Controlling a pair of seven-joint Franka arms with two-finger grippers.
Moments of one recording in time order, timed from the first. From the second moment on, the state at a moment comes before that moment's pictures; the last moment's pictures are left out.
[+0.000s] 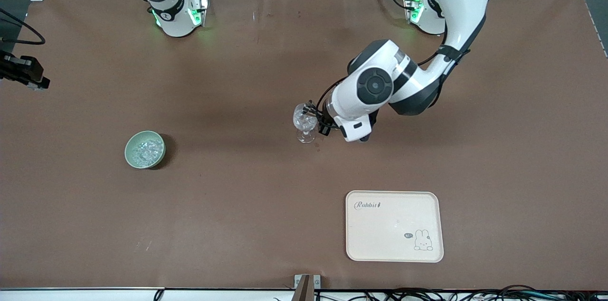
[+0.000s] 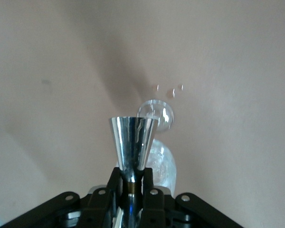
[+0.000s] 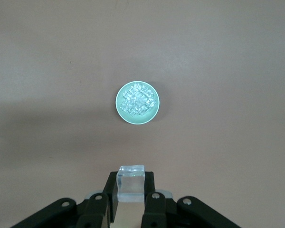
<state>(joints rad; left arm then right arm) -0.18 0.61 -0.59 -1.49 -0.11 2.01 -1.85 -0.04 0.04 -0.02 -1.44 0.00 1.43 0.01</state>
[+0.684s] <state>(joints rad) 0.14 0.74 -0.58 -1.36 -0.65 2.02 -1.54 -0.01 0.04 -0.01 -1.44 0.01 1.43 0.05</state>
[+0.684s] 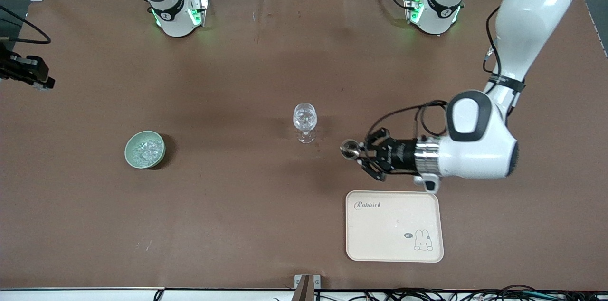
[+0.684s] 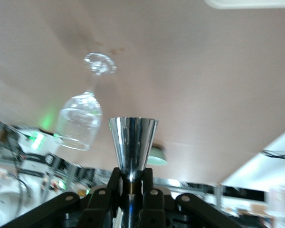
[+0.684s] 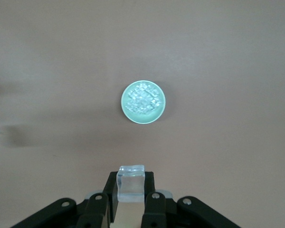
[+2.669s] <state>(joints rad) 0.33 1.18 -0.50 -1.24 -1.09 2.22 -0.95 0.72 0.54 0.01 -1.30 0.10 1.86 1.06</state>
